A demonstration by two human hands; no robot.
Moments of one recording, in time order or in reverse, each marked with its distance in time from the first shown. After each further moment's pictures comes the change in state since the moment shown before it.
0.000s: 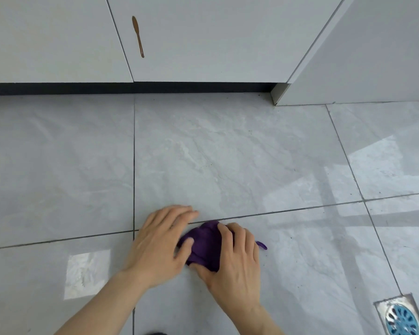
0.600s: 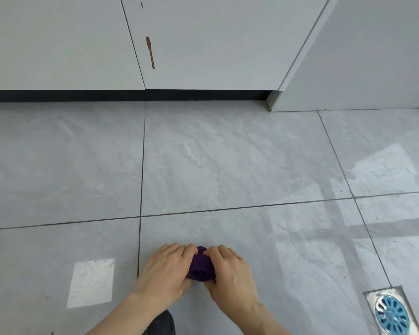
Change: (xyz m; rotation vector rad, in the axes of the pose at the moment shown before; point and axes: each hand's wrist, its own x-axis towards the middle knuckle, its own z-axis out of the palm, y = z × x) left_hand -0.063 0.052 0.019 0.173 -0.203 0.008; right_hand -0.042 0.015 -0.013 0.110 -0.322 -0.215
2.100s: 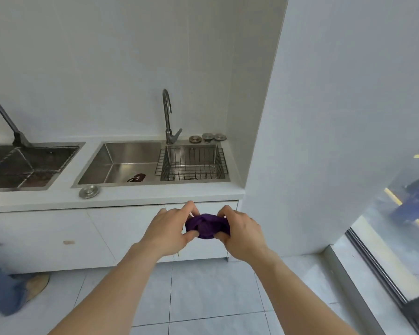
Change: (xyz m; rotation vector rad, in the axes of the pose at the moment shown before) left_hand -0.255 0.341 -0.903 -0.155 0.393 -0.143; right_hand -0.255 -0.393 -0.892 -0.051 0.362 -0.121
